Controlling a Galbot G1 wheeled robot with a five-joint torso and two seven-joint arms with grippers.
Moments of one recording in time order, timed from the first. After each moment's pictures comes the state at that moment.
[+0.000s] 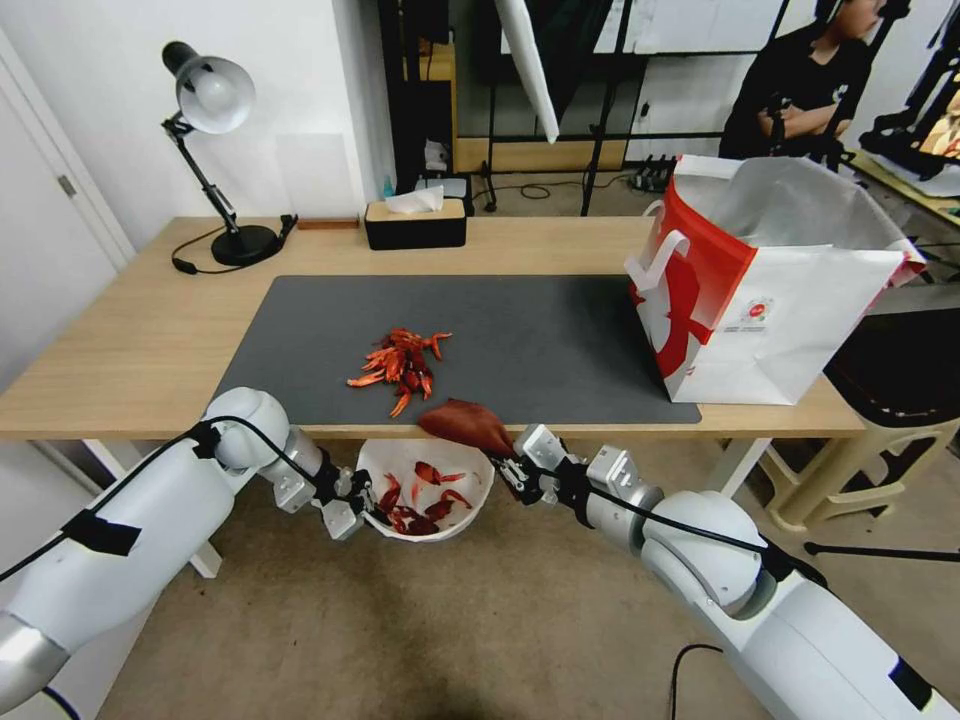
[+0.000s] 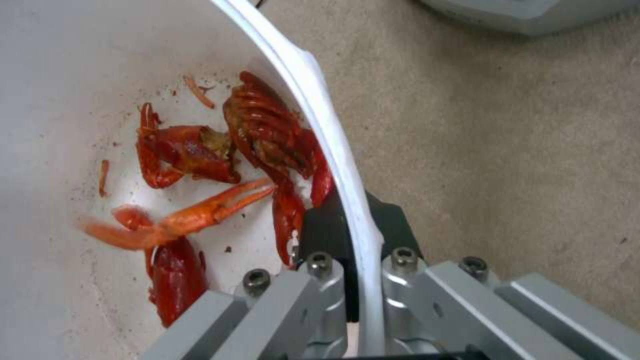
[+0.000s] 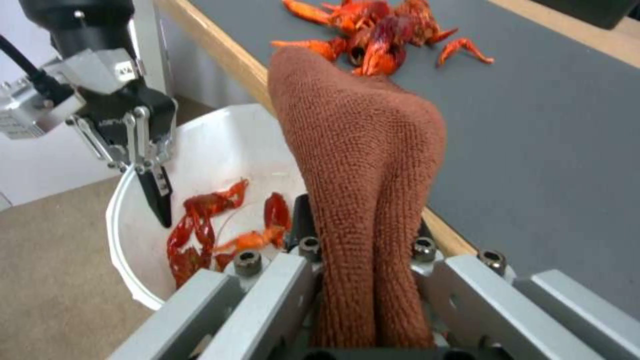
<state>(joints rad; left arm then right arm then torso) 0.67 -0.81 0.07 -1.52 0.41 -0.70 1.27 -1.09 0.96 0.06 2.13 0.24 -0.55 -0.27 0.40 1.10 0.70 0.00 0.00</state>
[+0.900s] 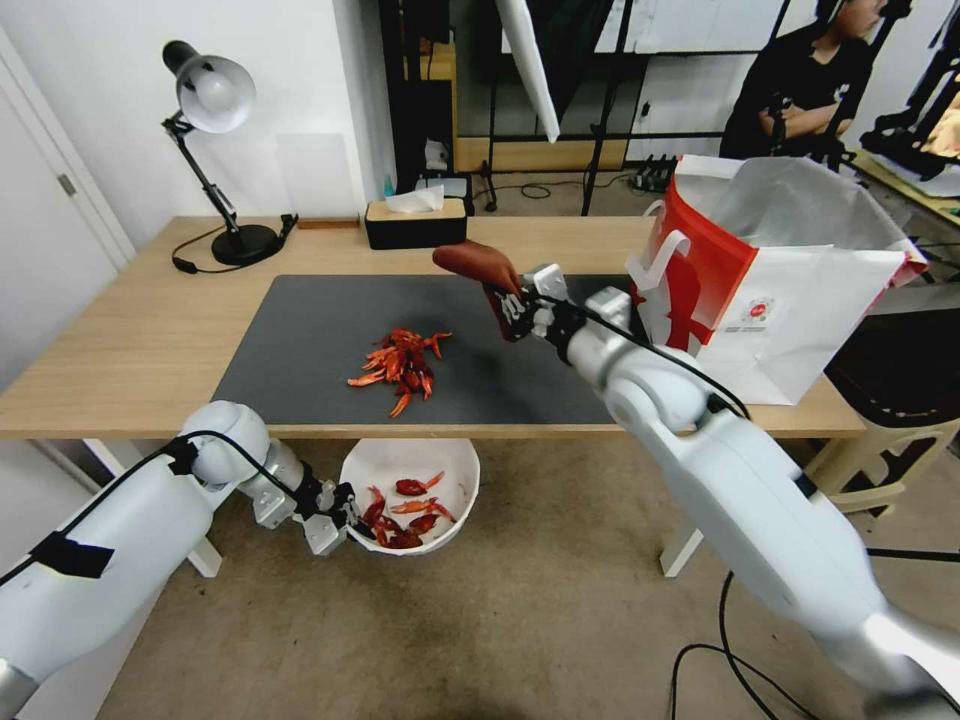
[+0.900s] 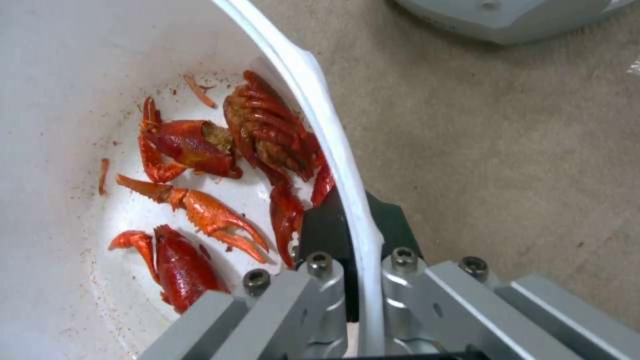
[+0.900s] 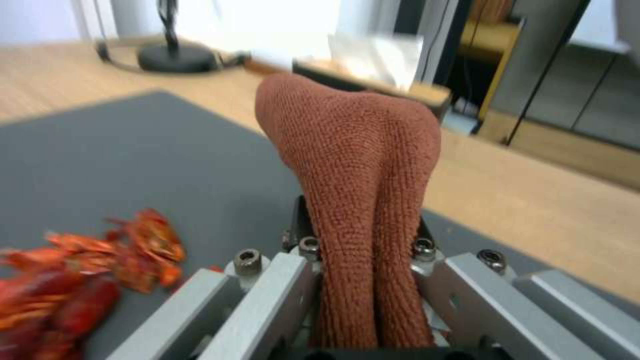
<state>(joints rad) 0.75 -0.76 0.01 -1.54 0.40 -0.70 1.29 -0.48 1.16 -0.11 1.57 0.50 -0.43 -0.04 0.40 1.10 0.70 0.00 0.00</state>
